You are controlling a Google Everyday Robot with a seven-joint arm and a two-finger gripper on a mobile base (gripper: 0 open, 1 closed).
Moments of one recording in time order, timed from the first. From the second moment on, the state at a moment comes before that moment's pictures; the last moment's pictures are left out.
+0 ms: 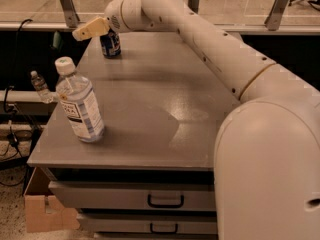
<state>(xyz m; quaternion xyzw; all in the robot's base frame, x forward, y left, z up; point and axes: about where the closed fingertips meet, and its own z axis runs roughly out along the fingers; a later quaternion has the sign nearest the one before) 0.796 0.184 0.963 -0.44 0.67 0.25 0.54</state>
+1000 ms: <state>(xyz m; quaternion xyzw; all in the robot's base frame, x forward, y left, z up) 0.820 0.170 0.909 -0.40 0.72 0.23 0.51</state>
